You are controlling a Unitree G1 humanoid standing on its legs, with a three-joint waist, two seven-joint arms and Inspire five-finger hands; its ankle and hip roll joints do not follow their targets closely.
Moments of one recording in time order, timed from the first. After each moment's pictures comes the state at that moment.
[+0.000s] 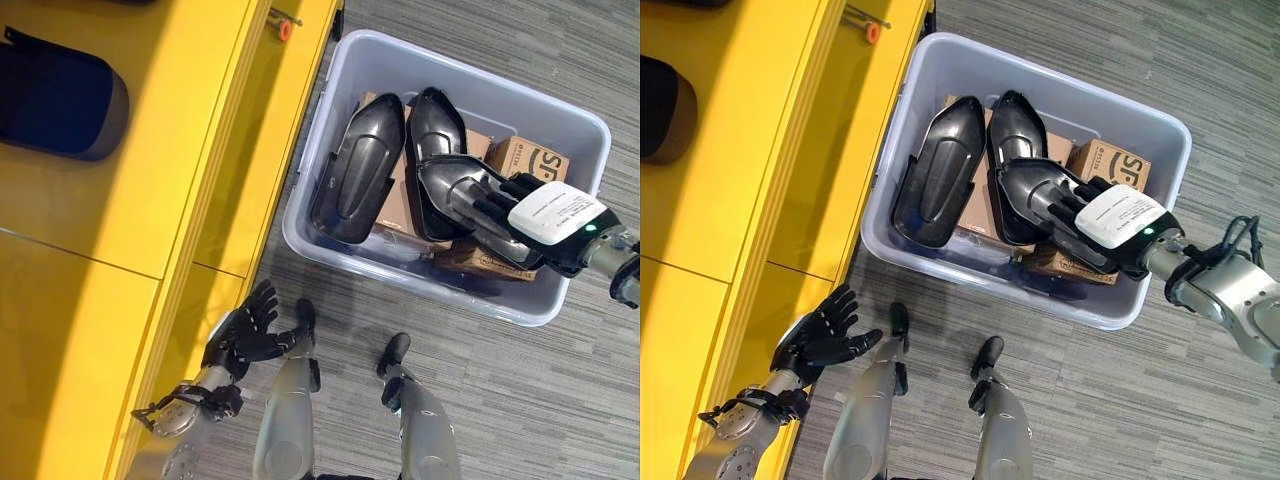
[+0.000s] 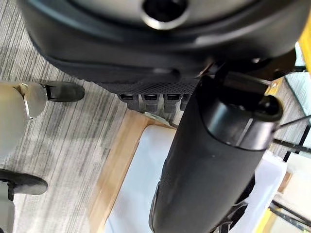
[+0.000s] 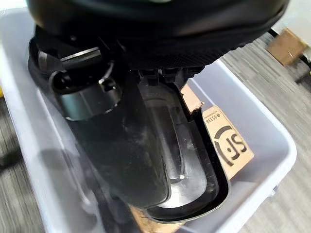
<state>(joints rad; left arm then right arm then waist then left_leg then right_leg) 0.16 0.55 -0.17 0.03 -0.70 -0.08 -0.08 -0.56 -1.44 0.56 0.08 -0.80 -0.19 0.01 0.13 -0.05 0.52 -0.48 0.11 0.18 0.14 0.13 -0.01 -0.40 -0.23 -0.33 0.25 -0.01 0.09</state>
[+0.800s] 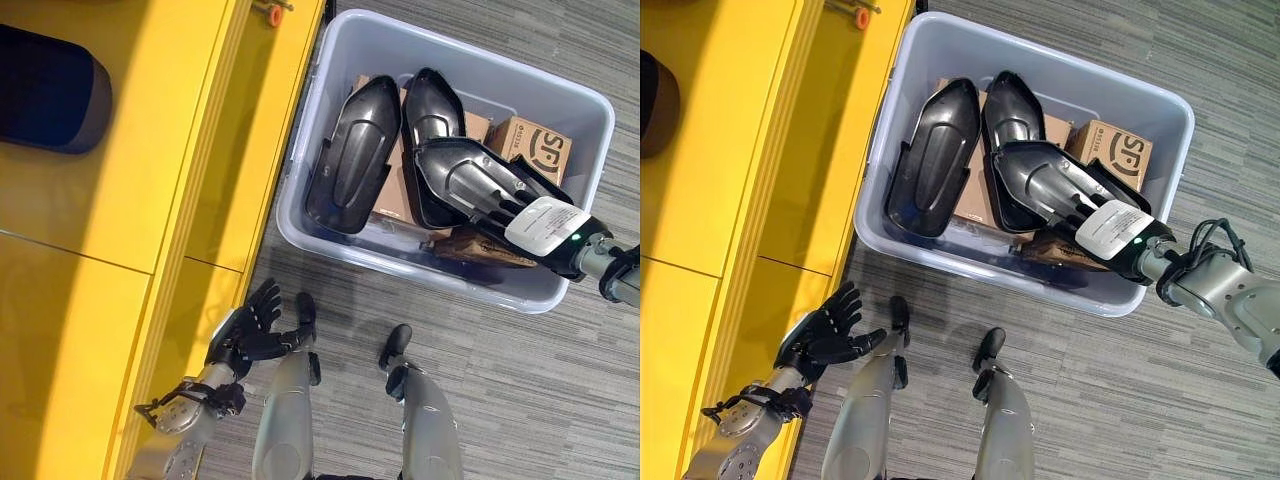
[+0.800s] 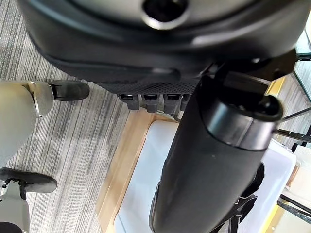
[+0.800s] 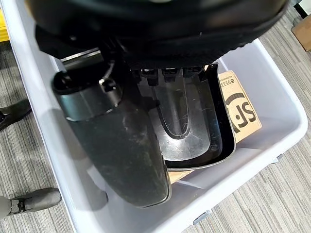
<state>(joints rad) 0.16 0.57 -0.20 0.03 -0.70 -0.09 -0.07 -0.64 -1.44 0.73 0.17 -0.84 -0.19 0.01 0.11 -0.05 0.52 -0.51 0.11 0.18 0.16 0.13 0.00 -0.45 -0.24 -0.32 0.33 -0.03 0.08</state>
